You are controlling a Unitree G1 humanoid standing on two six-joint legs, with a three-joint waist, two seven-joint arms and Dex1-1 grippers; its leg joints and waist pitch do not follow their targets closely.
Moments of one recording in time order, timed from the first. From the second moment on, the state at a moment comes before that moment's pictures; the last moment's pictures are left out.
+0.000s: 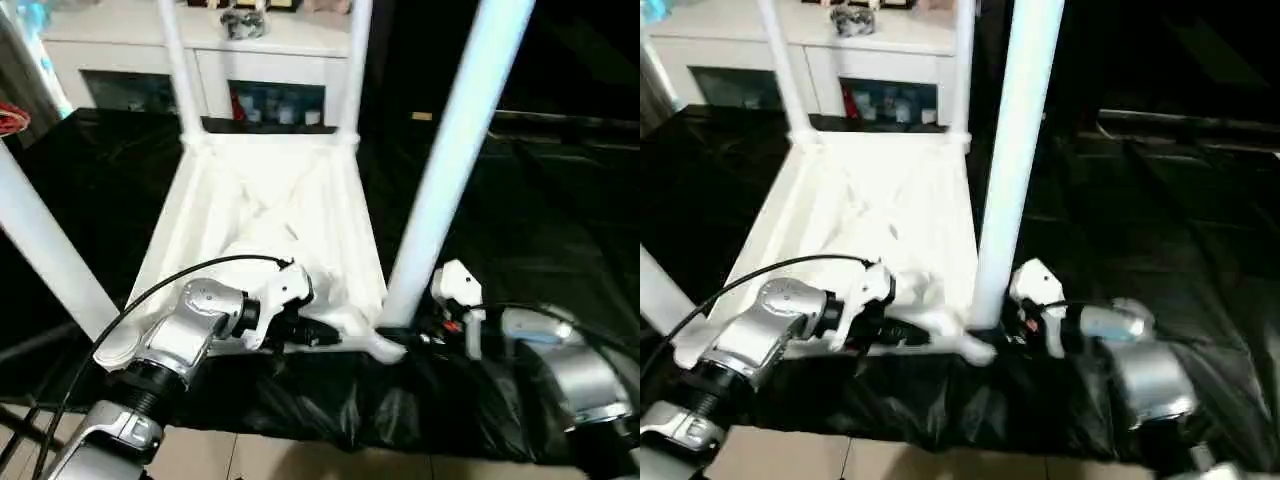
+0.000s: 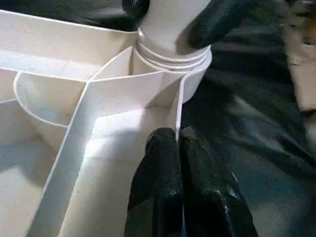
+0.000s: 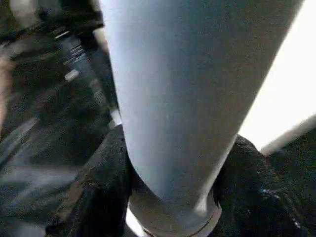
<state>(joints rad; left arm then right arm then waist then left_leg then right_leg) -0.50 0.29 -0.29 0.46 -0.04 0.25 -1.15 -0.26 -0.35 0.11 0.20 0.17 0.26 0.94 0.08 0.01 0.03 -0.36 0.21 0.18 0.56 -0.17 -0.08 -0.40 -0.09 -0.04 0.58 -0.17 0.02</state>
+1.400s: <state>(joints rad) -0.51 0.35 -0.33 0.43 -0.05 0.24 -1.28 -0.31 -0.52 0.17 0.20 0.18 0.28 1.20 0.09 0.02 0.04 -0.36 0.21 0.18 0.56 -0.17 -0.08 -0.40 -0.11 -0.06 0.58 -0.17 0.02</state>
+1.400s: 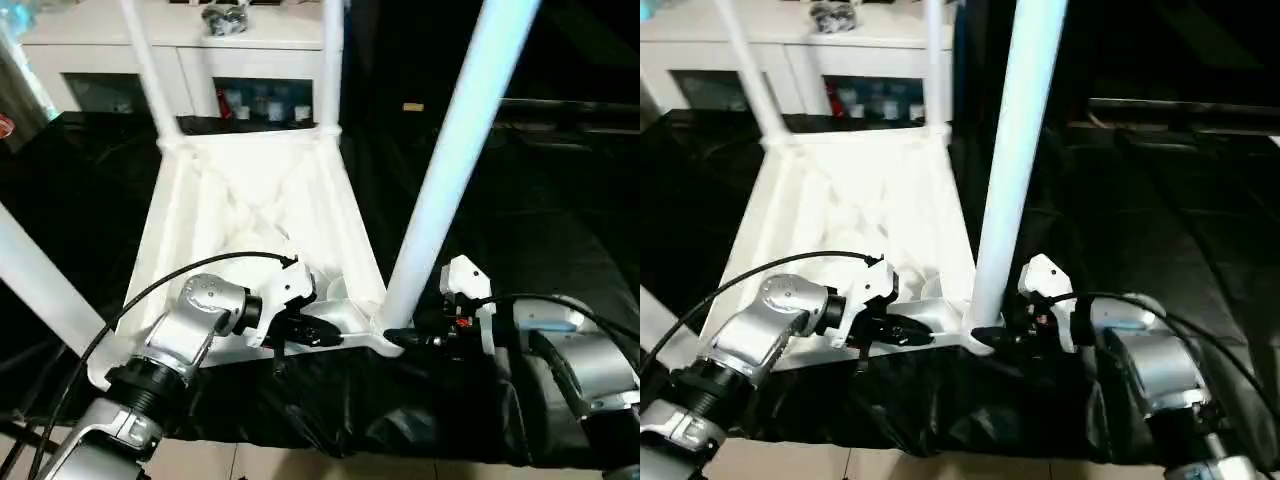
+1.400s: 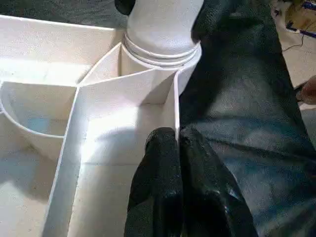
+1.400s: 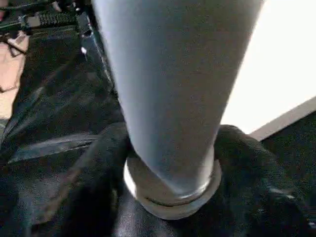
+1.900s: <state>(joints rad) -0.53 0.35 -0.33 0.47 -0.05 0.22 -1.30 -0.33 -0.51 0.19 0.23 0.18 0.26 1.23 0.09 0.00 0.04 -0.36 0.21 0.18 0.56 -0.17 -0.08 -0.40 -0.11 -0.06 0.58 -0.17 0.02</state>
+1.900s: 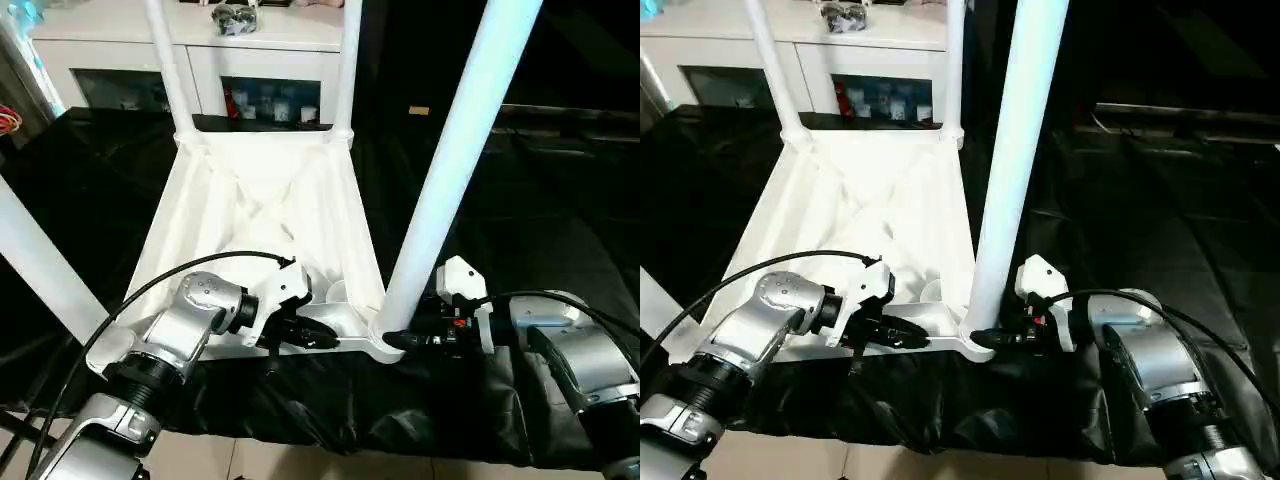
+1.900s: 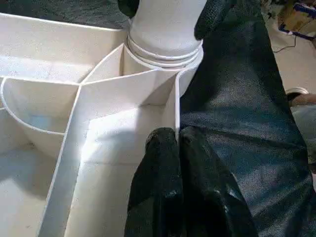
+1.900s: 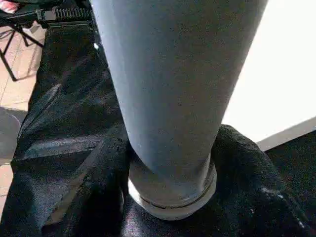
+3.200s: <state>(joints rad) -0.48 0.32 -0.30 0.35 -0.03 0.26 -1.17 -0.30 -0.40 0.13 0.17 0.12 0.29 1.00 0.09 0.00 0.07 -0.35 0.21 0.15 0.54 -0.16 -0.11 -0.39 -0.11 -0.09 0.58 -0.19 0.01</state>
